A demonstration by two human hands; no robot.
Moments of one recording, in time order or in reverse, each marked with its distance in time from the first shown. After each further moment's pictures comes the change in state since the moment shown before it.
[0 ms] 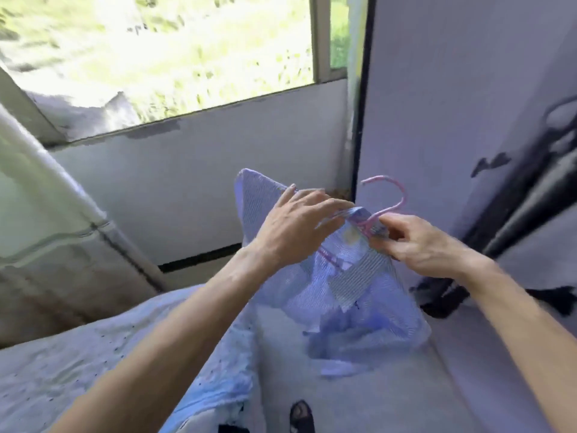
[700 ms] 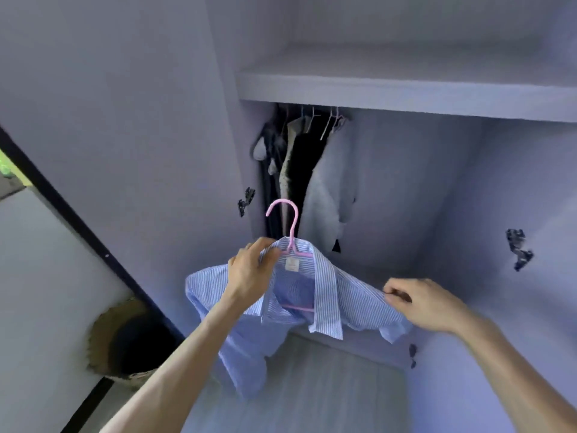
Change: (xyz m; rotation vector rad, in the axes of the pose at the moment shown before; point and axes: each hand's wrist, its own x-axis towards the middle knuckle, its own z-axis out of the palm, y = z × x) left_hand 0.192 0.108 0.164 -0.642 -0.321 0.197; right_hand -0.217 0.079 -0.028 -0.357 0.575 1.033
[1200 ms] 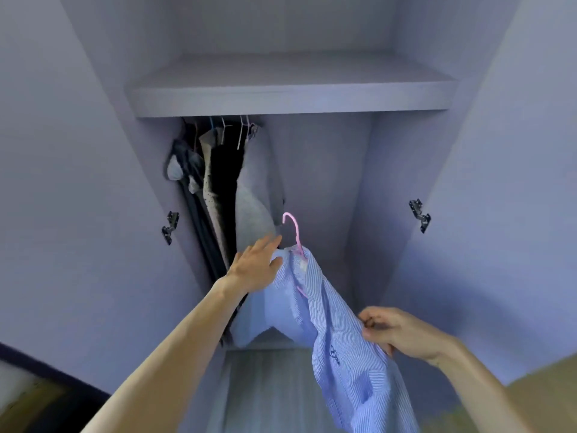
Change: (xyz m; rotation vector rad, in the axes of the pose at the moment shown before) left_hand 0.066 0.042 0.088 0.381 -0.592 0.341; right_hand -0.090 -0.003 0.042 0.812 -0.066 0.239
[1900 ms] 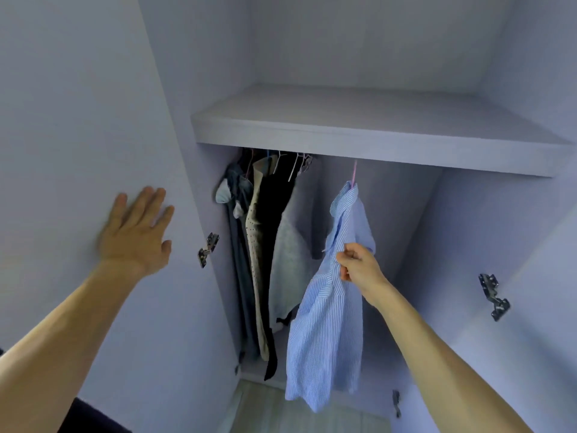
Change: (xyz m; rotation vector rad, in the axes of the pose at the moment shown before) left_hand -0.041 -0.161 -0.168 1.037 0.303 -0.611; right_hand 0.244 -0.114 -0.050 0.283 0.384 -0.159
